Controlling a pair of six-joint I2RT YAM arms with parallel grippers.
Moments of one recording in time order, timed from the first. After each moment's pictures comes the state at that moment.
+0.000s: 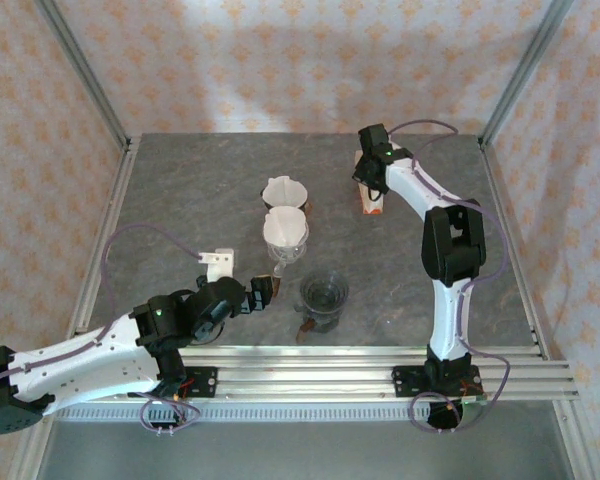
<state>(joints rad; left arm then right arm) -1.04 0.76 0.65 -0.65 -0.57 -0.85 0.29 2.09 1.75 -0.65 0.16 0.74</state>
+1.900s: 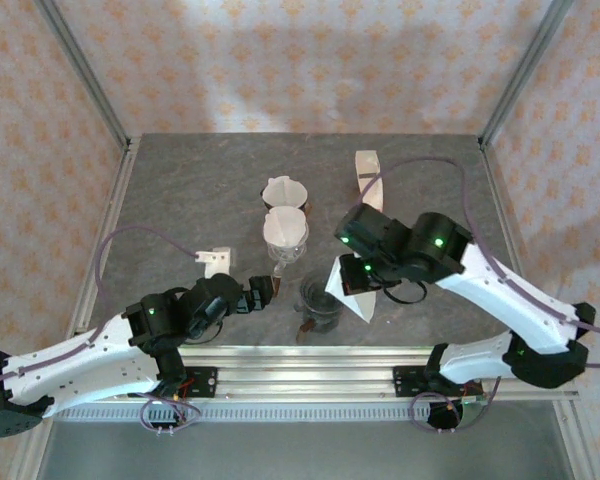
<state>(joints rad) -1.03 0.74 0.69 -0.69 -0.47 -0.93 1.05 1.32 1.65 -1.49 0.04 0.78</state>
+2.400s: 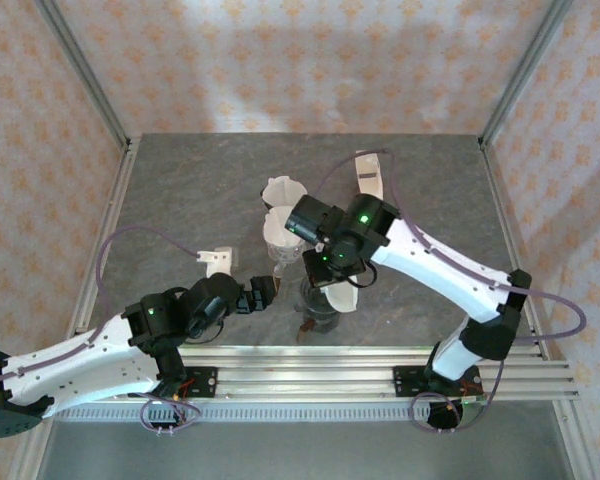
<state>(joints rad) -1.03 0.73 0.69 -0.67 -0.44 -0.93 1.05 1.60 1.78 -1.53 0.02 0.70</state>
